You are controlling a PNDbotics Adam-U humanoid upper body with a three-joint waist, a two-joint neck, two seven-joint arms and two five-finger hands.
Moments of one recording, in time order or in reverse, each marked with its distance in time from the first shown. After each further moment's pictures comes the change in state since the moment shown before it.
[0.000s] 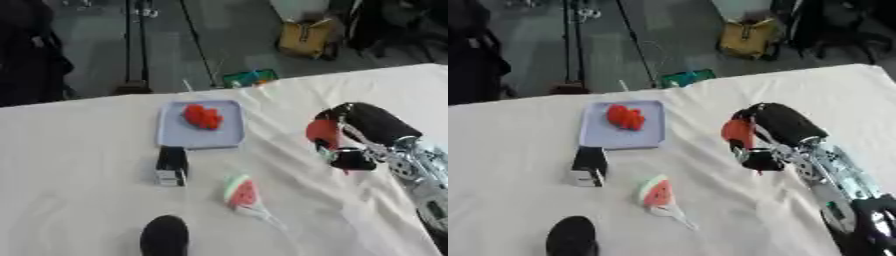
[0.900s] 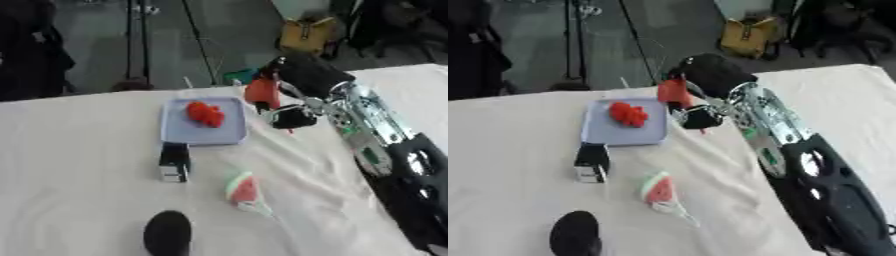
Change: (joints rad) left arm 0.000 0.000 -0.011 0.000 0.011 -0.001 -0.012; right arm -0.283 0.166 0.095 0.163 0.120 -0.066 0.046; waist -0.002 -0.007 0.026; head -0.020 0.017
